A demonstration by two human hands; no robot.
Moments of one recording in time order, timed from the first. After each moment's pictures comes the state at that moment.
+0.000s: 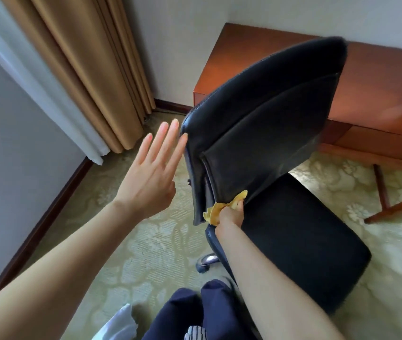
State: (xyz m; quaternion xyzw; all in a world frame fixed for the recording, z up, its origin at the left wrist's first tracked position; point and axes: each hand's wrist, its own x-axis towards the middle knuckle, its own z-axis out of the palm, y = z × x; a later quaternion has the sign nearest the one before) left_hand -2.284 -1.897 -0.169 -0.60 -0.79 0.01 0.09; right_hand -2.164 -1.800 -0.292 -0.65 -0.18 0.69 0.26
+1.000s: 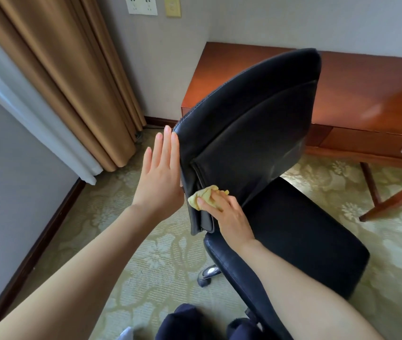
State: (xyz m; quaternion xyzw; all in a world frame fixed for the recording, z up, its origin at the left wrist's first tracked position) left_hand -2.281 -1.875 -0.168 -0.55 -0.83 -0.09 0.03; right_hand -2.125 -1.786 -0.318 -0.25 -0.93 0.18 0.18
